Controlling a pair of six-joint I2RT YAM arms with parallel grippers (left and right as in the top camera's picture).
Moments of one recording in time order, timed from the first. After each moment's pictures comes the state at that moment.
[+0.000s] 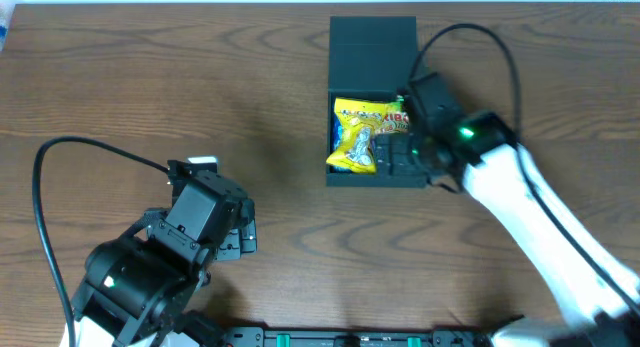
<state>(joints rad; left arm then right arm) -0.58 0.93 1.25 -1.43 -0.33 -0.56 0.47 1.48 1.31 -1.01 0.04 0.39</state>
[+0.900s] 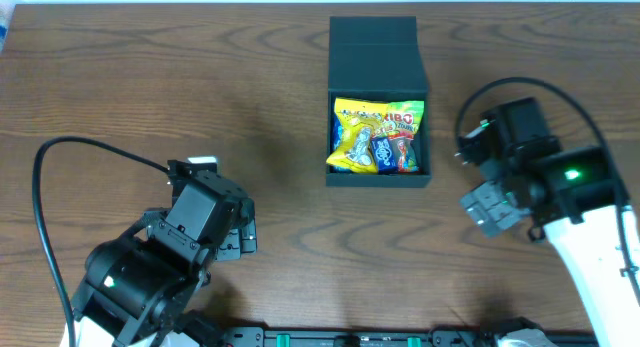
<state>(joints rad) -0.58 0.93 1.25 -1.43 -0.33 -0.56 0.23 1.26 1.32 -1.40 0.30 -0.36</state>
